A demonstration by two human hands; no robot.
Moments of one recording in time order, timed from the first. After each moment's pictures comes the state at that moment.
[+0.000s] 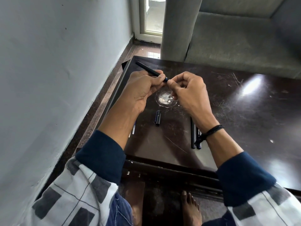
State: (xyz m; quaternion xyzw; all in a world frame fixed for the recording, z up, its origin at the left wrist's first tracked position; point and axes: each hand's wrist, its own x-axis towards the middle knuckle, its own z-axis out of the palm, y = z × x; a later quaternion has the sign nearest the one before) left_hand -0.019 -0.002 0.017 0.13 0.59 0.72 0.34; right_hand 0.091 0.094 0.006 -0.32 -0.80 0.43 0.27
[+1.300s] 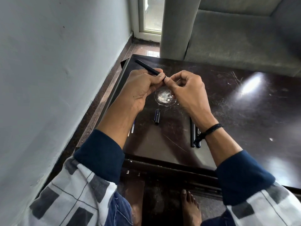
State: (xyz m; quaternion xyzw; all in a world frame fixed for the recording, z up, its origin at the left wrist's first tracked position) left_hand -0.019 -0.002 0.017 0.14 0.59 0.72 0.34; right_hand 0.091 0.093 0.006 -0.33 -0.80 0.43 0.27
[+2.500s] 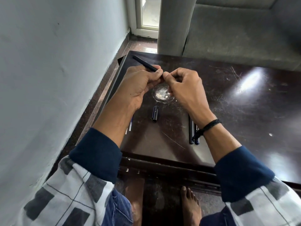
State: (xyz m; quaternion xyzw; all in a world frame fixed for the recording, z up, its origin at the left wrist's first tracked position) left_hand -0.018 -0.001 0.014 0.15 0.60 0.71 0.34; right_hand 0.089 0.094 0.005 -0.34 -0.80 0.42 0.25
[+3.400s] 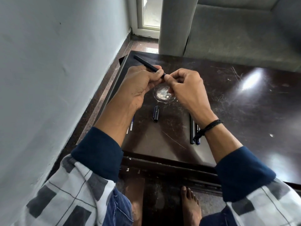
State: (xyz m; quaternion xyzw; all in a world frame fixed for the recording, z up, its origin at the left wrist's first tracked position) left_hand -0.016 -0.001 0.017 0.14 0.60 0.71 0.33; right_hand 0.091 0.094 0.003 -0.33 -0.80 0.43 0.25
